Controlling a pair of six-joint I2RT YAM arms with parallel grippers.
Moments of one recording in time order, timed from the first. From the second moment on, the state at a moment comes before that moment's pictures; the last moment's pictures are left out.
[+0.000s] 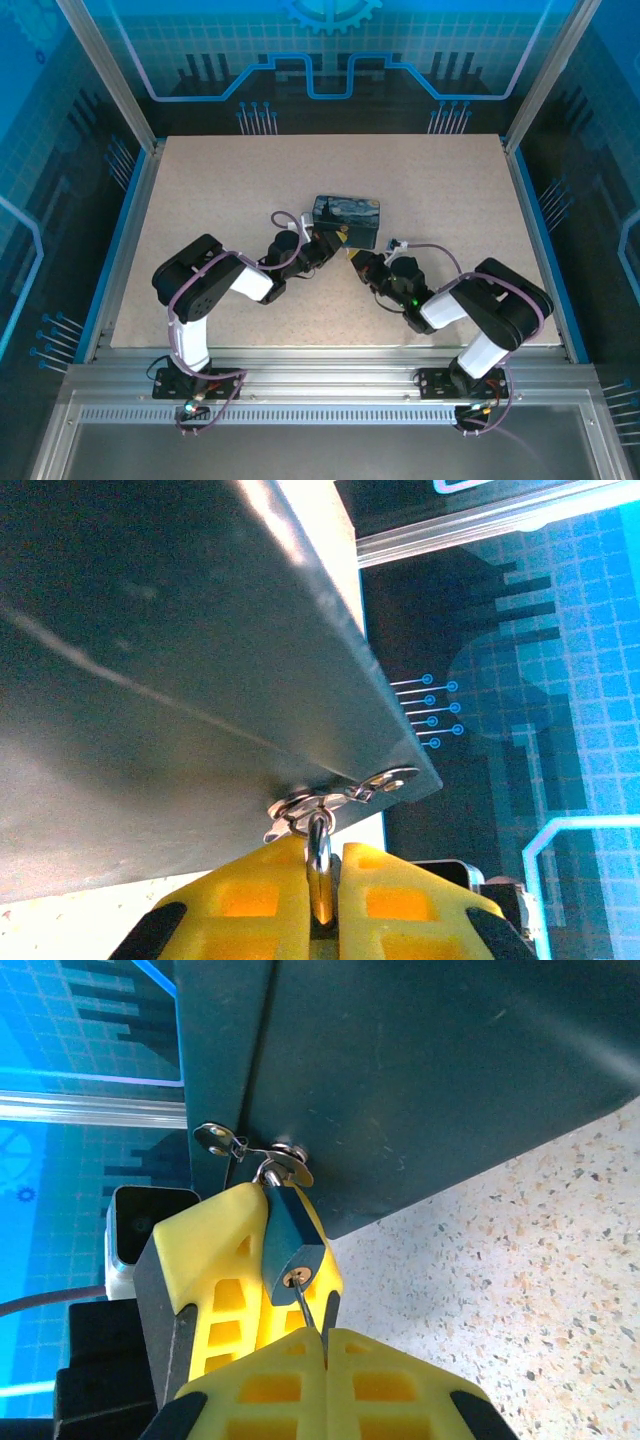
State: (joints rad) left arm -0.64 1.90 0.65 1.06 0.23 -1.27; right arm 0.64 1.63 0.29 1.11 -0.06 1.42
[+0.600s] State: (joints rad) left arm -0.63 1.90 0.64 1.04 0.22 -1.27; right arm 0.56 1.84 0.31 1.34 -0.25 1.63
